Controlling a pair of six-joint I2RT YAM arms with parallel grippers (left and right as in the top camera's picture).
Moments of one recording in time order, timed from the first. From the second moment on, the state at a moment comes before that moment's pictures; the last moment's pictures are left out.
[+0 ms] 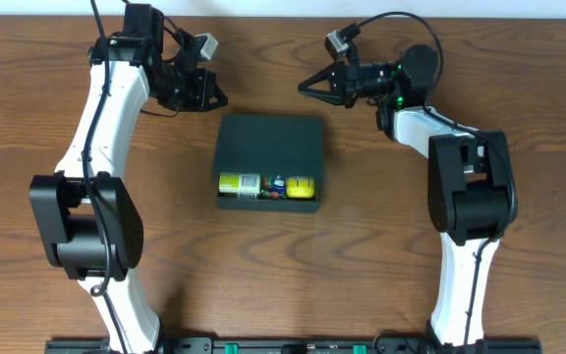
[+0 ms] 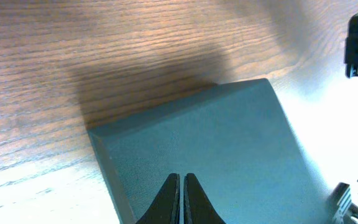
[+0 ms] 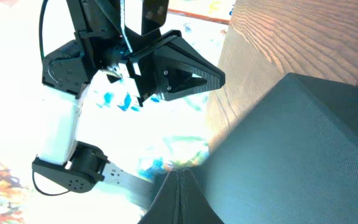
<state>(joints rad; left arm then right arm) -0.04 2.02 1.80 -1.04 0.66 0.10 0.14 2.30 1.46 1.21 -1.55 1.77</state>
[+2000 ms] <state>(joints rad) -0.15 0.64 1.04 -1.24 0.20 -0.06 0.34 0.81 0.83 -0.91 -0.28 0.34</state>
